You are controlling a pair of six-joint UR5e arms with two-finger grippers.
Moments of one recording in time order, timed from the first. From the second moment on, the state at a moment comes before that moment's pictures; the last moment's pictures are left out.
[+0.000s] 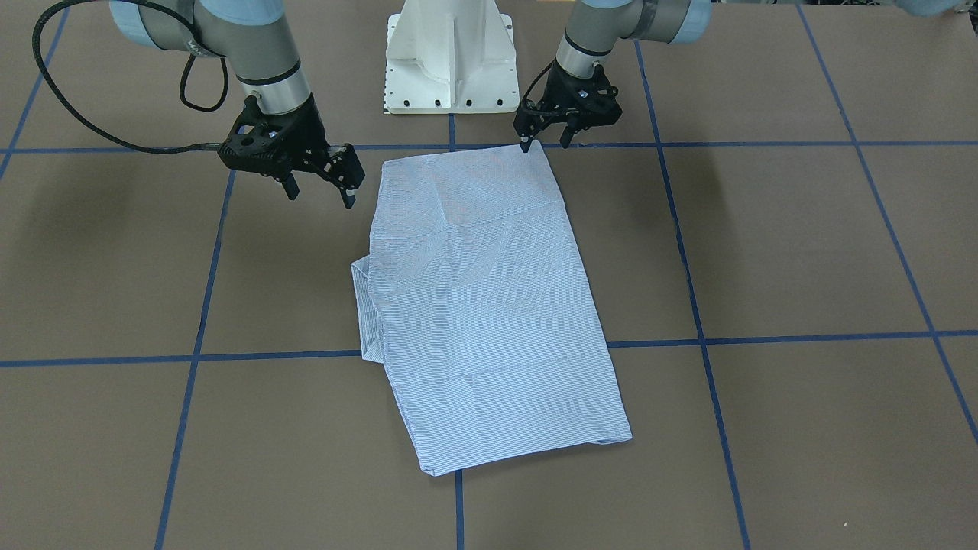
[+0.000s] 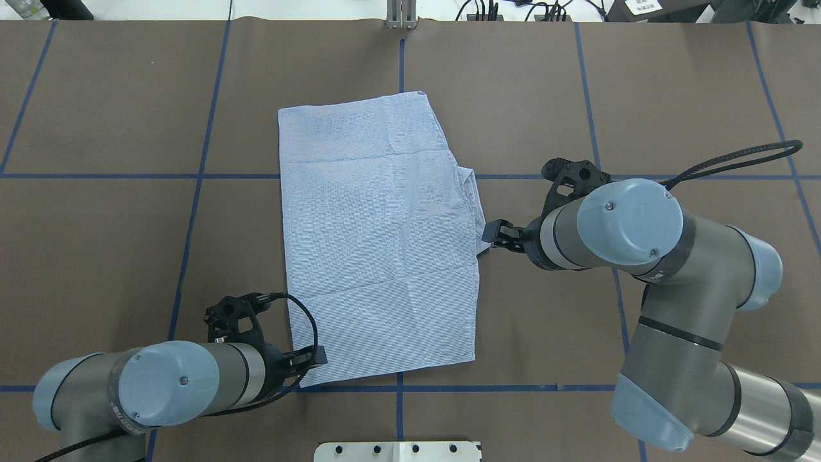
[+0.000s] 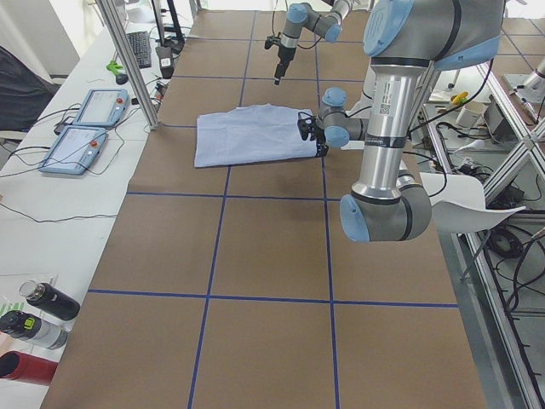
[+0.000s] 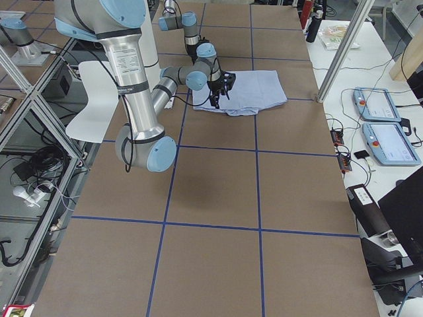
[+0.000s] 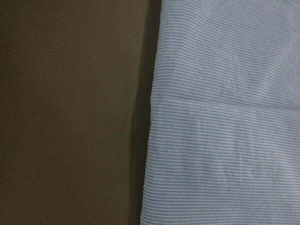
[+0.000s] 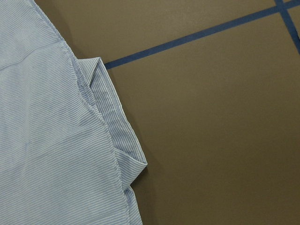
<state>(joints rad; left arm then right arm) -0.18 -1.81 -2.00 -1.89 -1.59 -1.74 0.50 -1.23 2.03 -1.51 1.72 1.54</state>
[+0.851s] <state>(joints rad) -0.15 -1.83 -1.97 -1.87 -1.60 -1.73 0.50 -1.23 2.03 -1.51 1.72 1.54</state>
